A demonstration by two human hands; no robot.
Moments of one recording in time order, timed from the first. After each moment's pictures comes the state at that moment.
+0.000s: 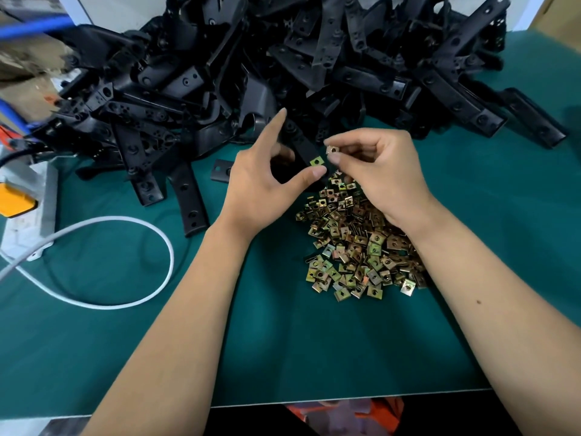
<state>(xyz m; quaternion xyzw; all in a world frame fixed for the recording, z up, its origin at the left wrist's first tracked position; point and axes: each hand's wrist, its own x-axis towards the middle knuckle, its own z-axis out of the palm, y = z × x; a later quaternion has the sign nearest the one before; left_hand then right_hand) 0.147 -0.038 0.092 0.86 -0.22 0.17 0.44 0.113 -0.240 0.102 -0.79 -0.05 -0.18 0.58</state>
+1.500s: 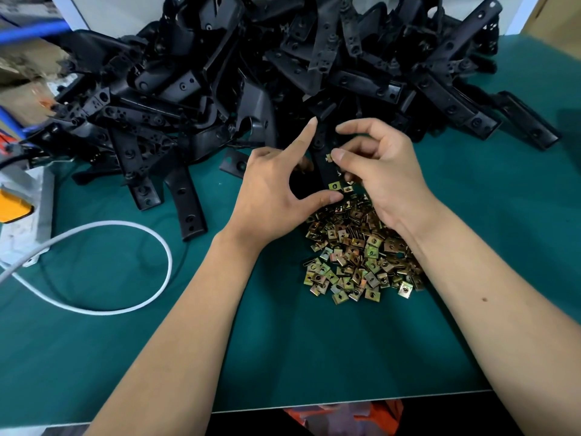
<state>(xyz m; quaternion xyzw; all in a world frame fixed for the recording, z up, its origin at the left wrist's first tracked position) 0.133 -0.051 0.094 0.87 -0.30 0.20 0.35 0.113 -0.238 0.105 -0.69 -0.02 -0.15 0.71</state>
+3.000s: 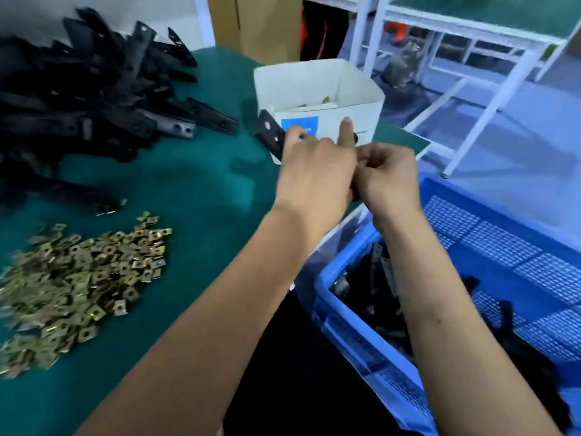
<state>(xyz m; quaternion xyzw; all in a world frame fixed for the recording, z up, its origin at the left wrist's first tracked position) -0.063 -0.400 0.152 0.81 -0.54 0.21 0.04 -0.143 -0.486 0.117 -0.68 0.35 -0.39 0.51</state>
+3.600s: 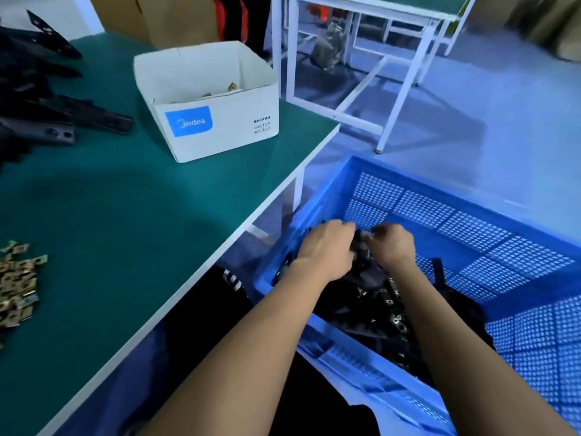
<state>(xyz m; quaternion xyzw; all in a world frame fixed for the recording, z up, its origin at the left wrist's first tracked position) -0.193 -0.482 0.017 0.71 -0.68 -0.14 0.12 -0.334 -0.587 -0.052 -0.72 0.64 -0.17 0.22</state>
